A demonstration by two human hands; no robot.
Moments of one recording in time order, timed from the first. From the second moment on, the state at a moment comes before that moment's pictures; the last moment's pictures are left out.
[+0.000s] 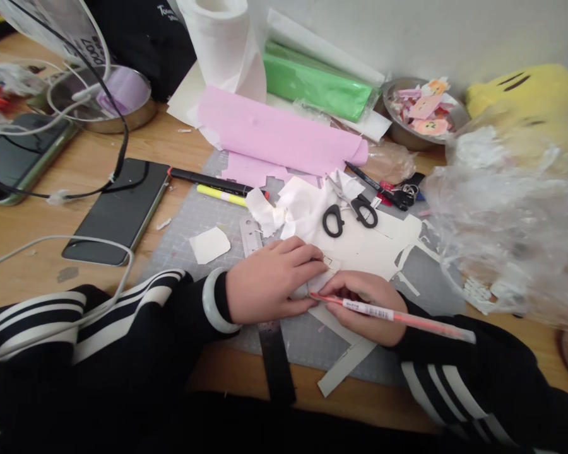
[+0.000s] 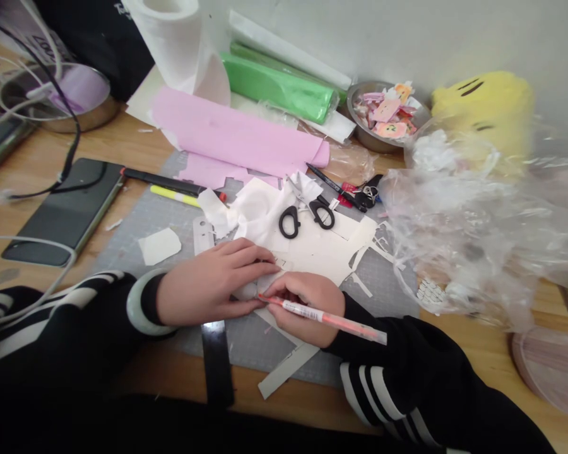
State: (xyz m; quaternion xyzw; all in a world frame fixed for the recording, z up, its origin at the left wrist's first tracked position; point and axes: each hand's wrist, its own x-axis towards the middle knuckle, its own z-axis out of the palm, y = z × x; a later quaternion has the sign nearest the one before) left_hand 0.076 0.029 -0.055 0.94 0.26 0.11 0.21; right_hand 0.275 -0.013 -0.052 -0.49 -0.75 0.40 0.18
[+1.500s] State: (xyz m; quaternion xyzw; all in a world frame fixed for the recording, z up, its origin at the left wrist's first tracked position) left_hand 0.075 0.029 -0.055 0.93 0.27 0.11 0.21; right_hand 0.275 -0.007 -0.058 -0.43 -0.80 0.37 0.18
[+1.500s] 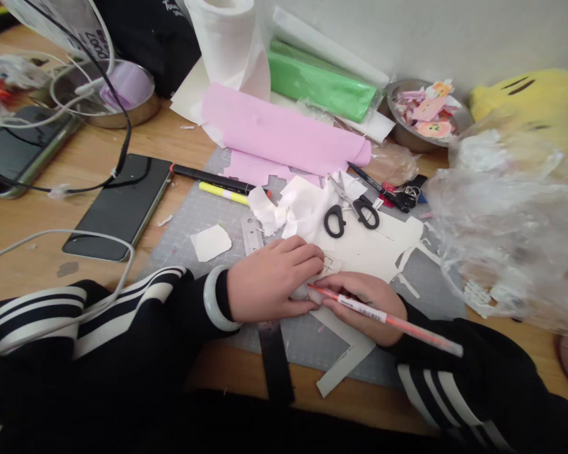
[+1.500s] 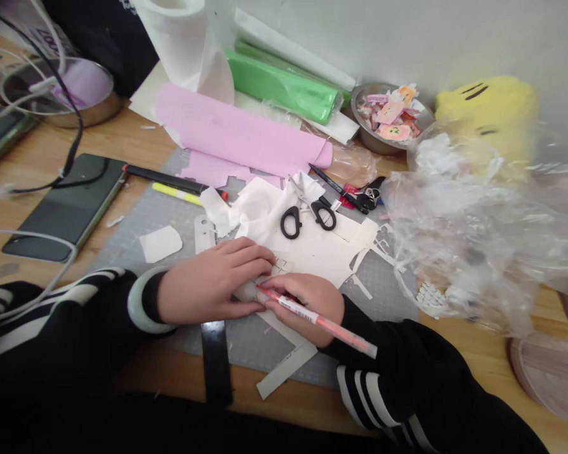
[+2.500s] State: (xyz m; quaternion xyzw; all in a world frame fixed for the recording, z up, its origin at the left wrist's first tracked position) left_hand 0.076 0.029 -0.056 0.93 0.27 0.11 0.21; right_hand 0.274 -0.005 -0.056 -0.42 -0.82 0.33 0.20
